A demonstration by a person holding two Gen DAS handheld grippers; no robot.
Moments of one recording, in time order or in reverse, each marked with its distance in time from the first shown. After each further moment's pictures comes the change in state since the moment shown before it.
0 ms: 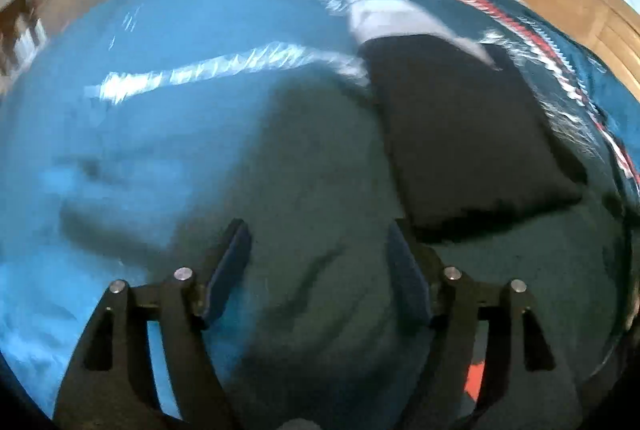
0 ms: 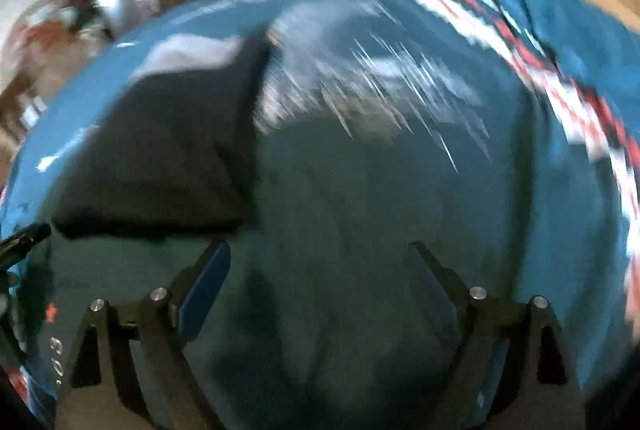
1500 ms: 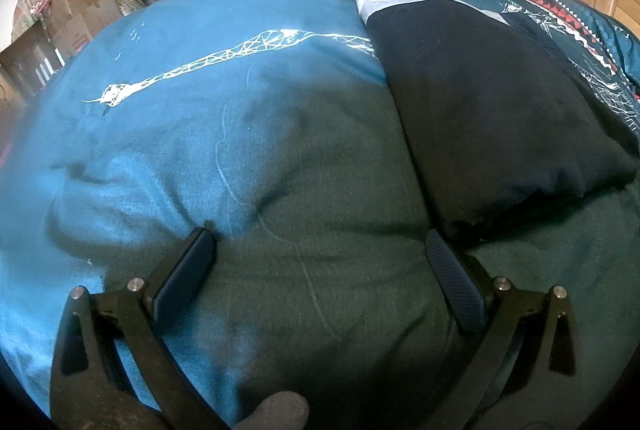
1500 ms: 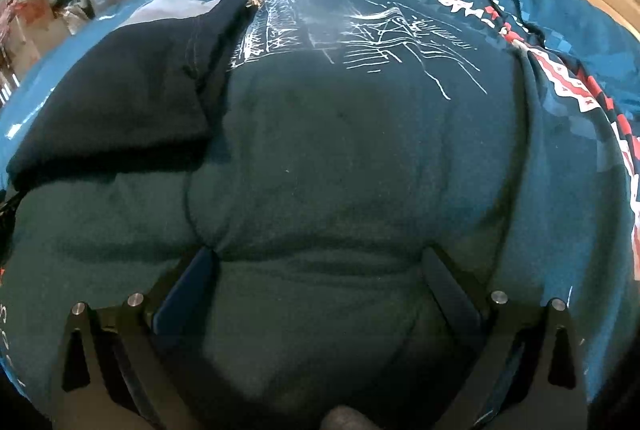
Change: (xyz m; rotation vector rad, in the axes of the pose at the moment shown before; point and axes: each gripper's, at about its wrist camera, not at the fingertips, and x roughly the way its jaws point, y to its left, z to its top) left arm 0.026 -0.028 -0.008 0.077 -0.064 0.145; right arm 0.033 0.004 -0.031 -0.062 0.001 -0.106
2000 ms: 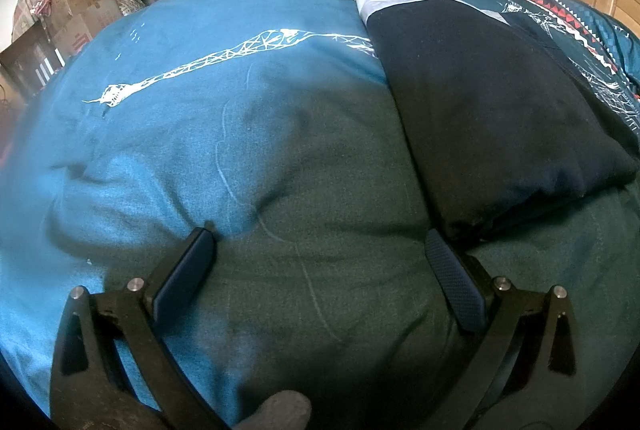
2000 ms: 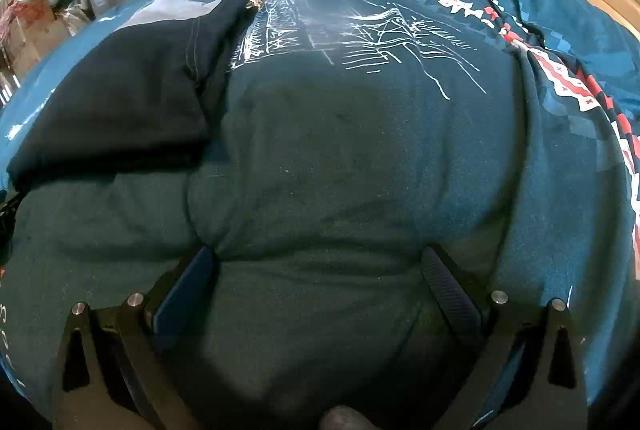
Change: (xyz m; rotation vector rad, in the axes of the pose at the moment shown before) left arm 0.000 0.000 0.000 0.000 0.001 0.001; right arm 0.000 -0.001 -0.001 0.000 -0.006 0.004
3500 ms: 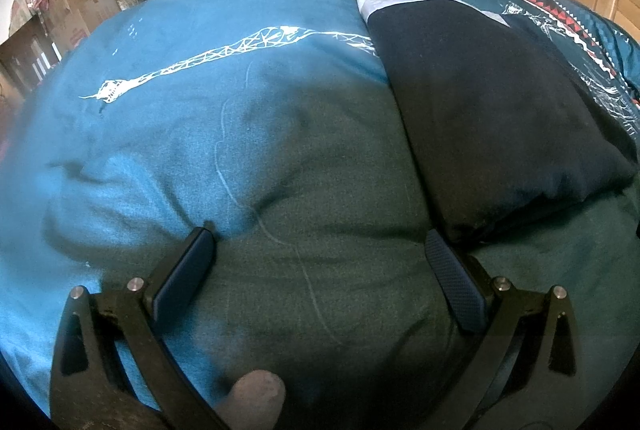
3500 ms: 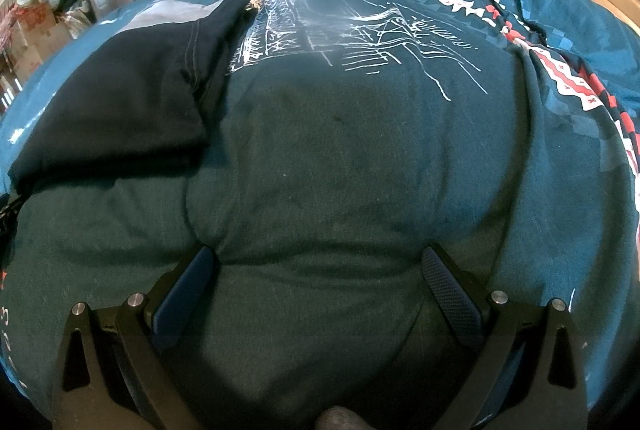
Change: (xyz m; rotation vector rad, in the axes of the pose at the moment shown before) left arm 0.001 0.004 0.002 -0.010 0.018 -0.016; right arm 0.002 0.000 0.001 0.008 0.001 0.007
